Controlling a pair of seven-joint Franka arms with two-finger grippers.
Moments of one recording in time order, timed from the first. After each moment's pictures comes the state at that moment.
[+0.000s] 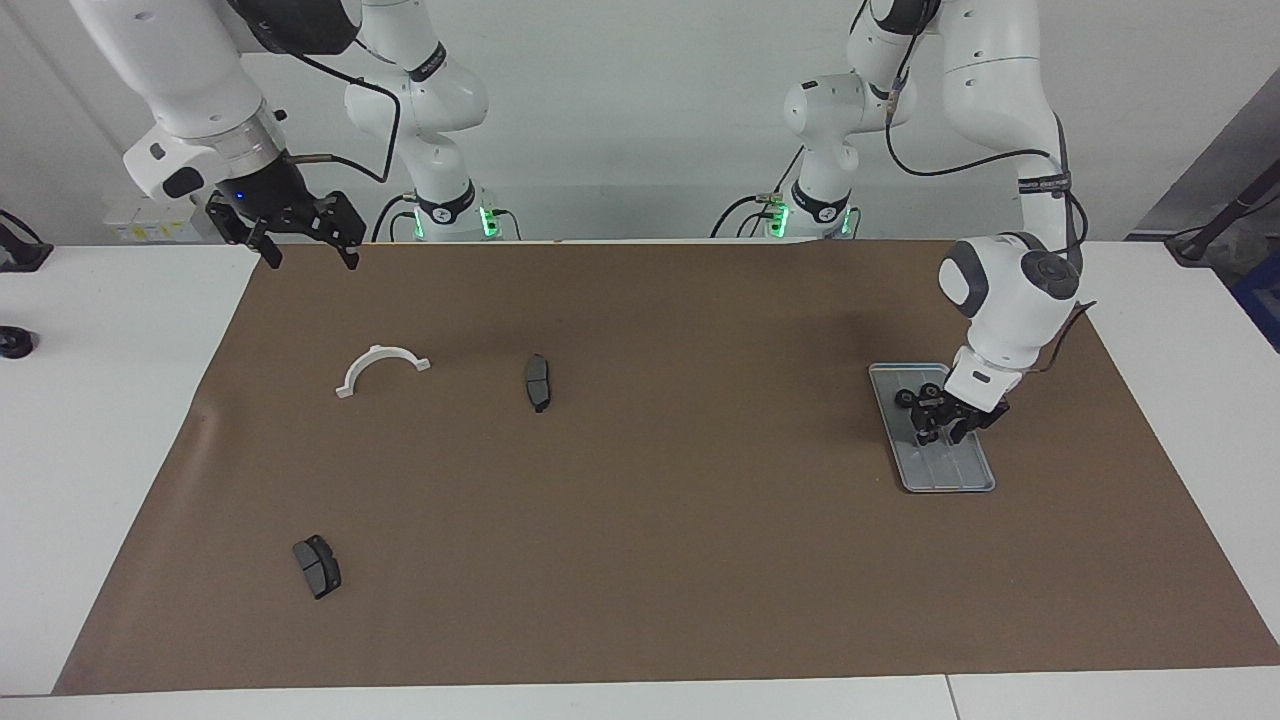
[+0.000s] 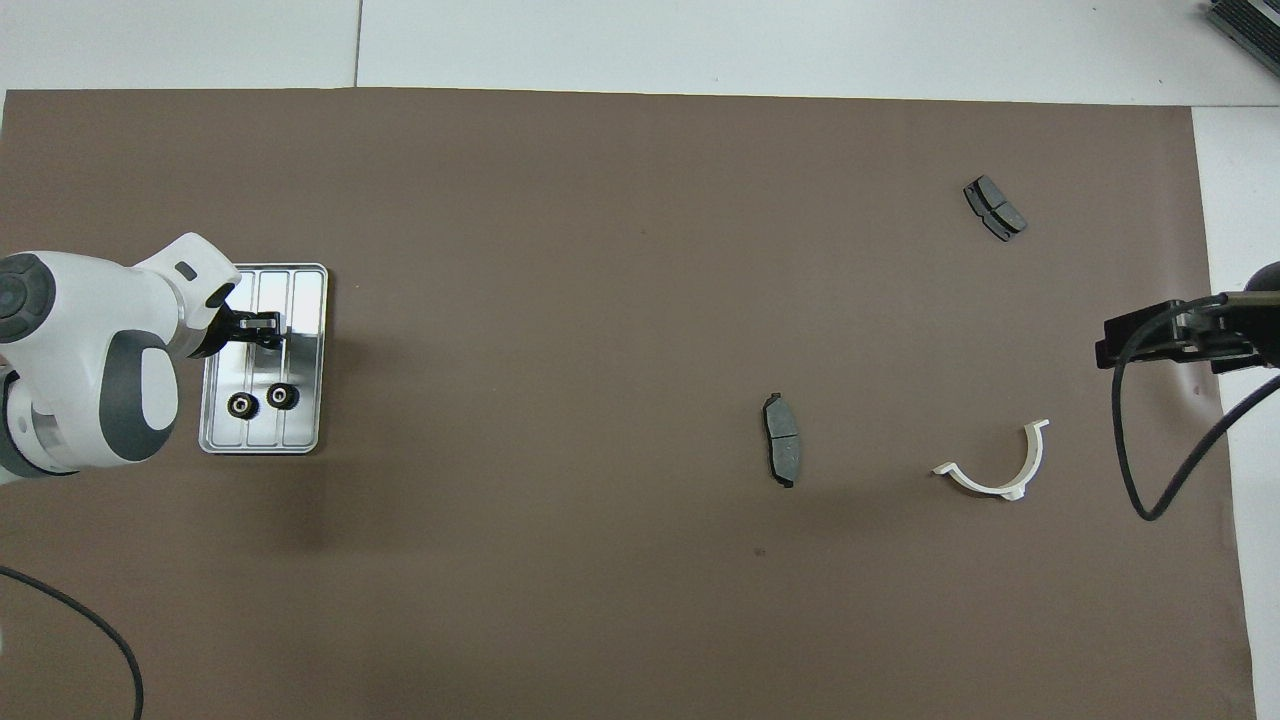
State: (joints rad) left arm 0.10 0.27 -0.07 -2.09 -0.03 2.50 0.08; right arm 0.09 -0.04 -0.10 -1.62 0.01 1.52 0.05
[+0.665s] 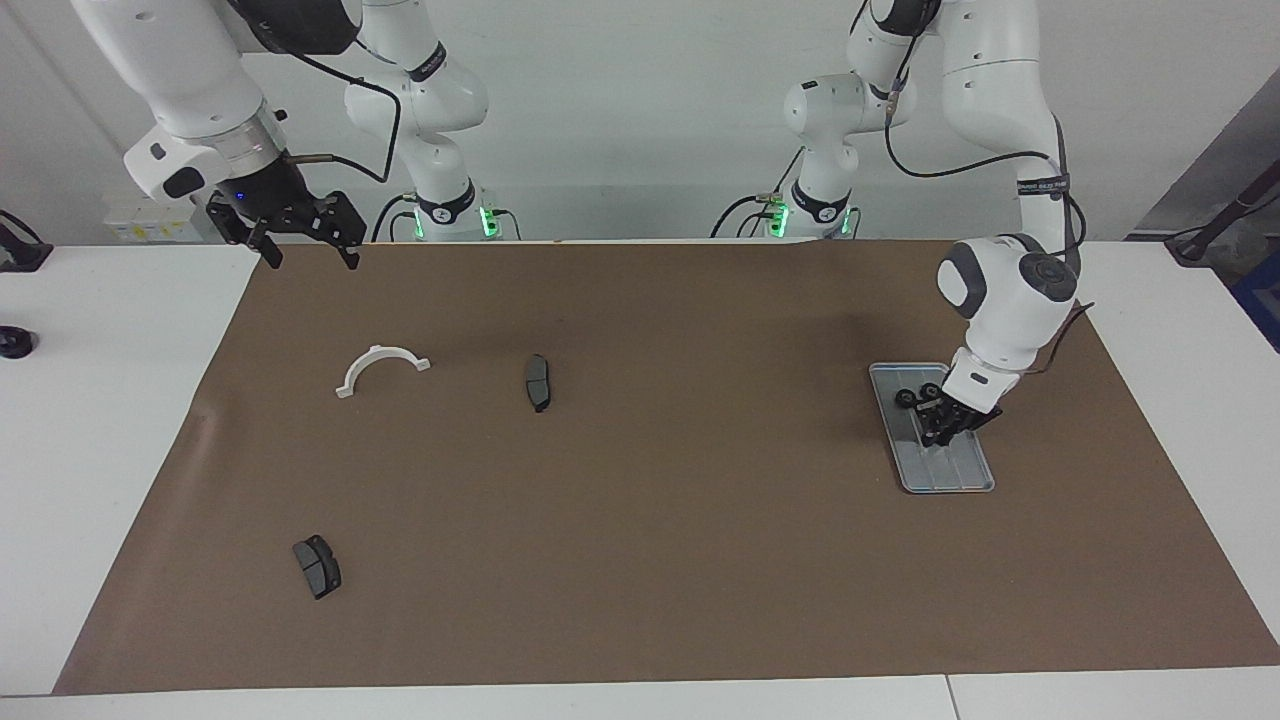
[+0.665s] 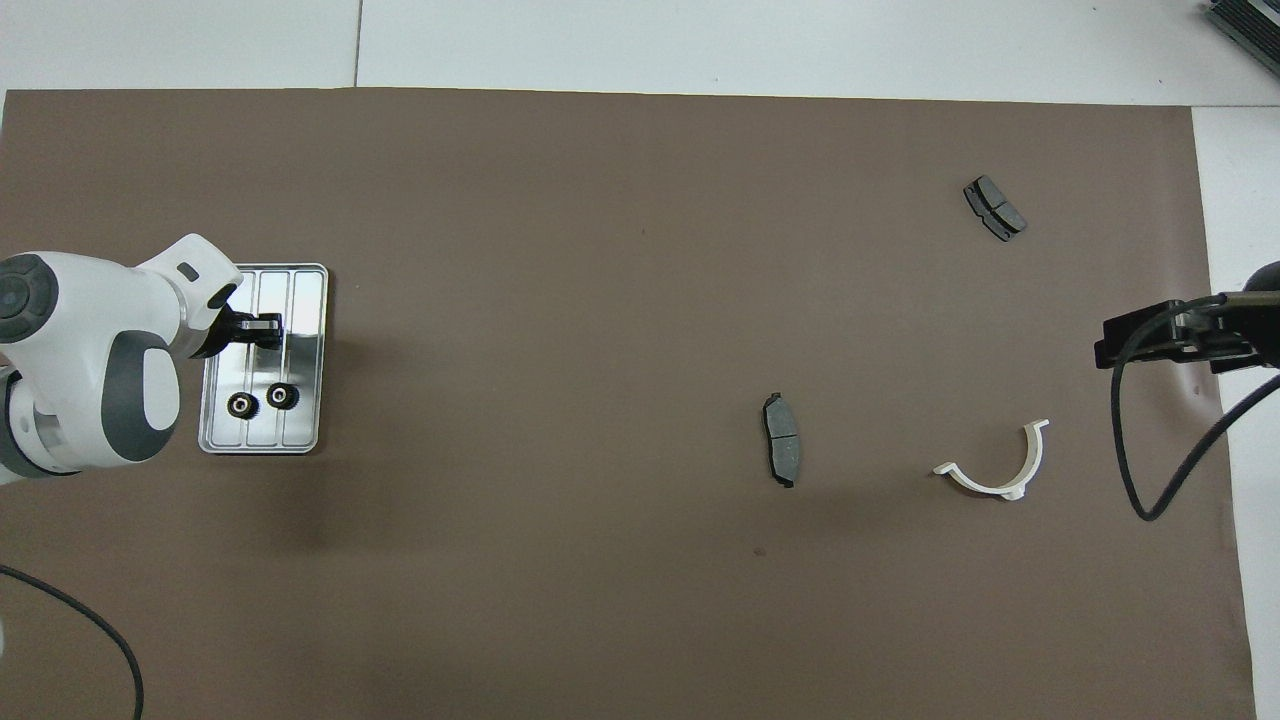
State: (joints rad) left arm 0.10 0.28 -0.07 -2.09 -0.03 2.49 0.08; right arm 0.09 -0.05 -0.10 -1.62 0.01 1.52 0.05
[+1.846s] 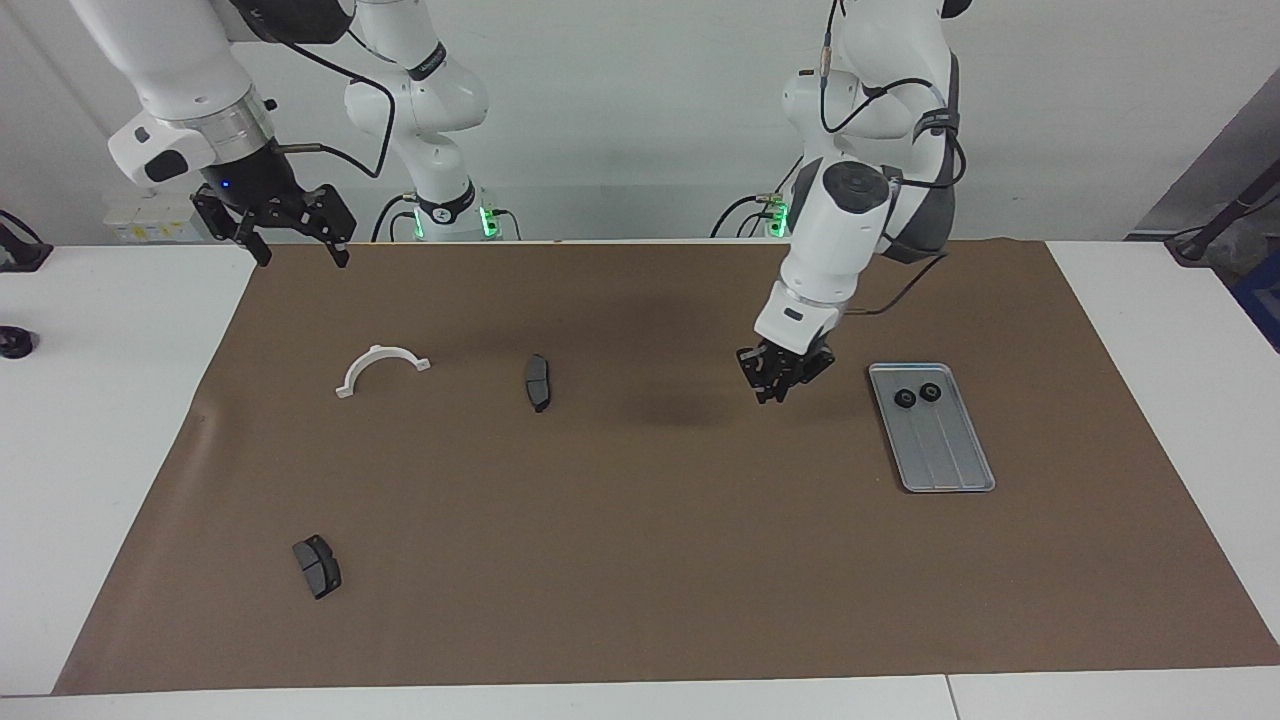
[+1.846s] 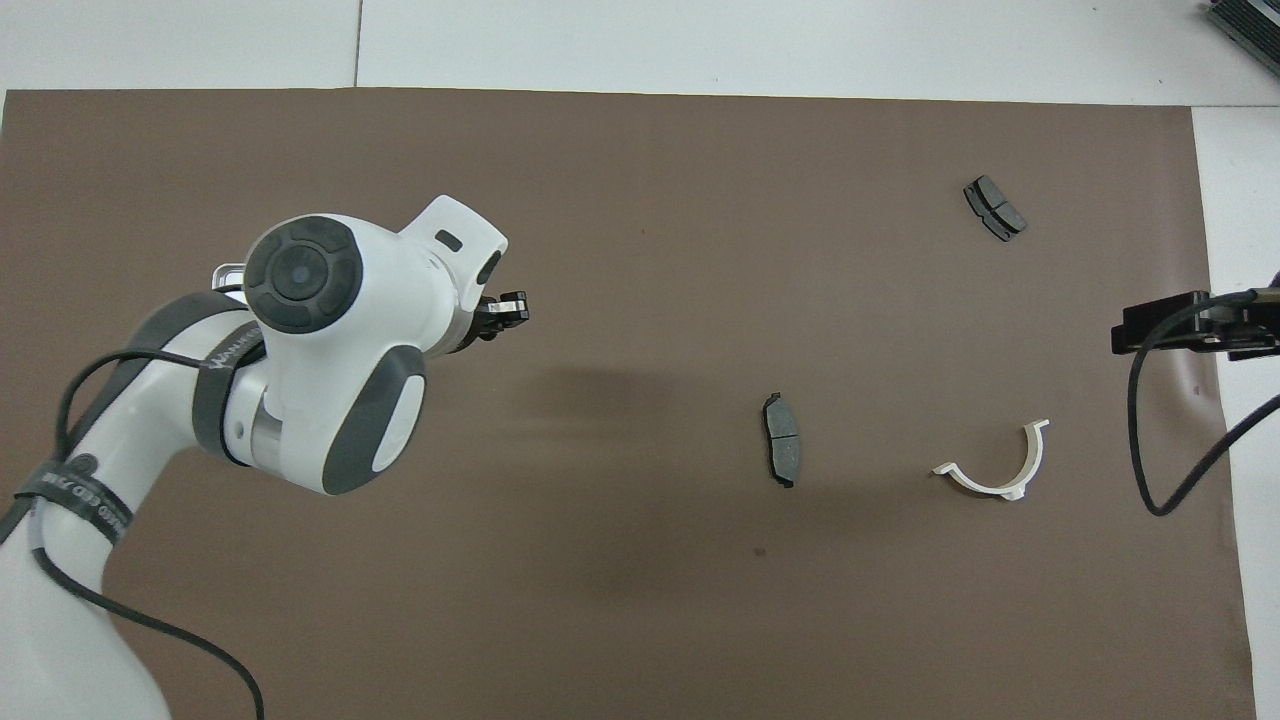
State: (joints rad) left arm -0.39 0.19 -0.10 -1.89 -0.03 2.27 -0.57; right arm 0.09 -0.07 -0.11 -1.65 0.01 1.60 0.05
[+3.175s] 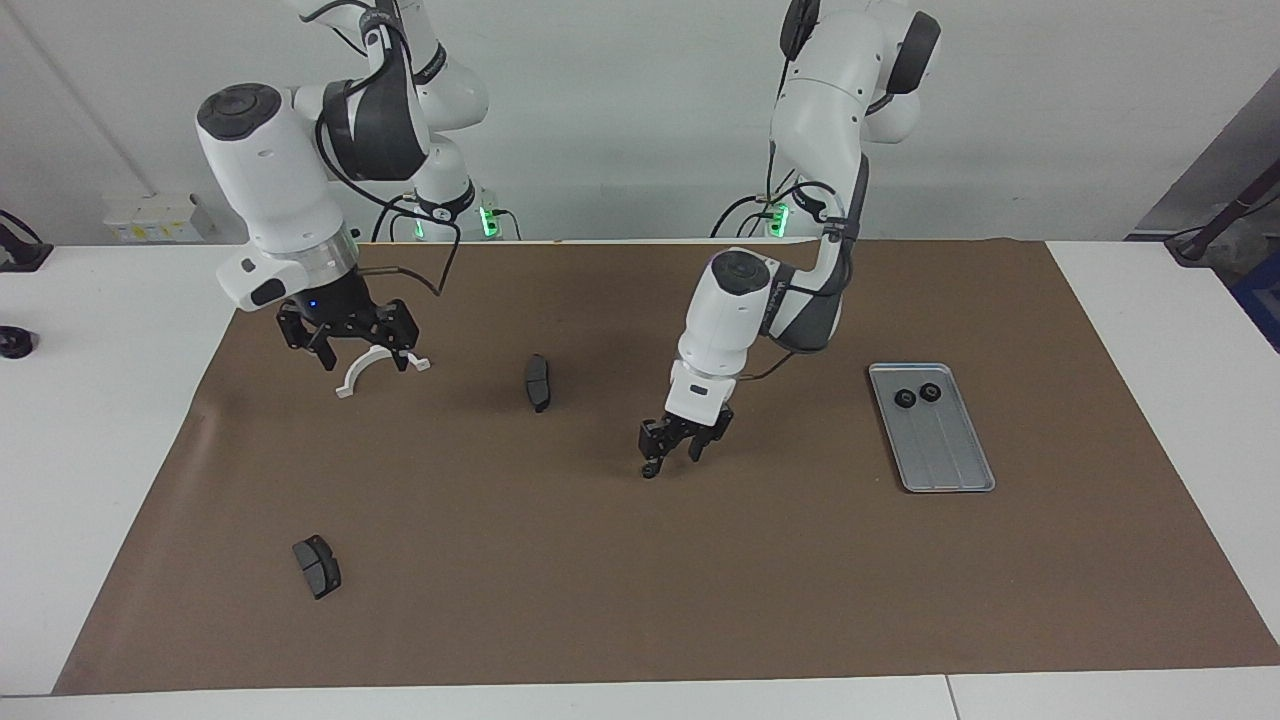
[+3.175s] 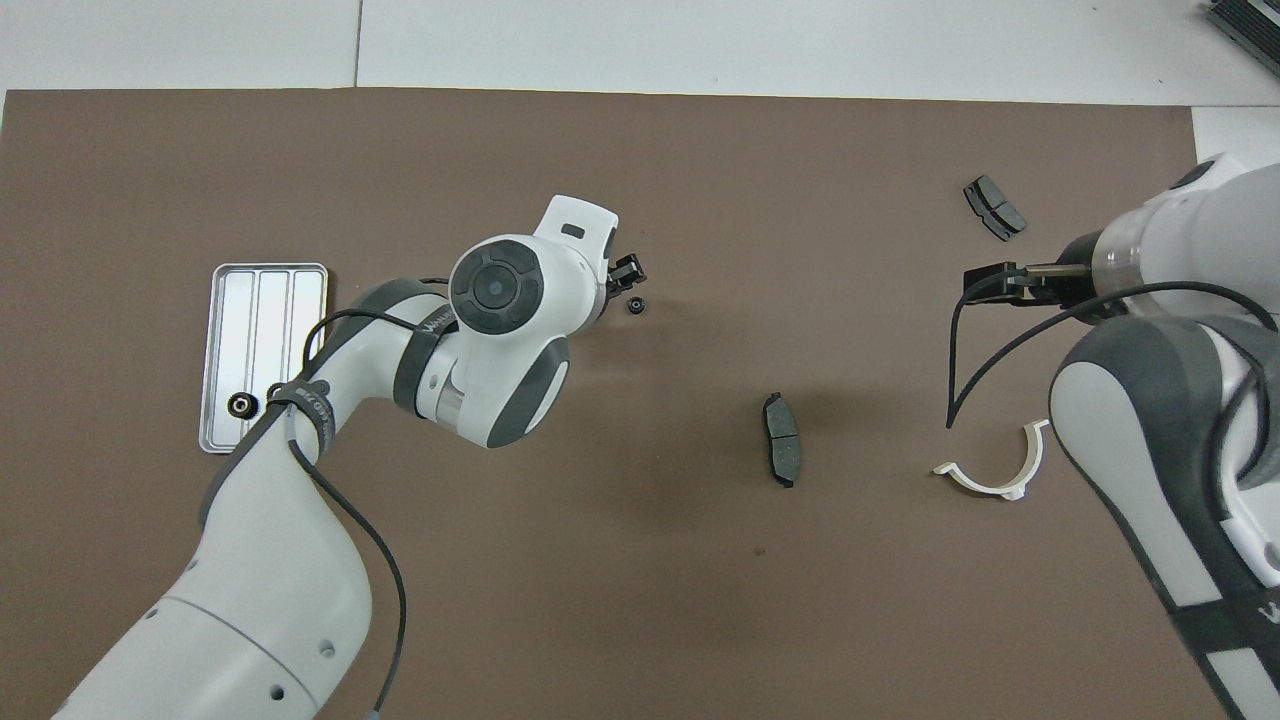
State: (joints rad) left arm -0.48 0.47 -0.07 -1.70 -0.03 2.45 -0.90; right arm 0.17 0.06 -0.10 -1.86 0.01 2.07 0.12
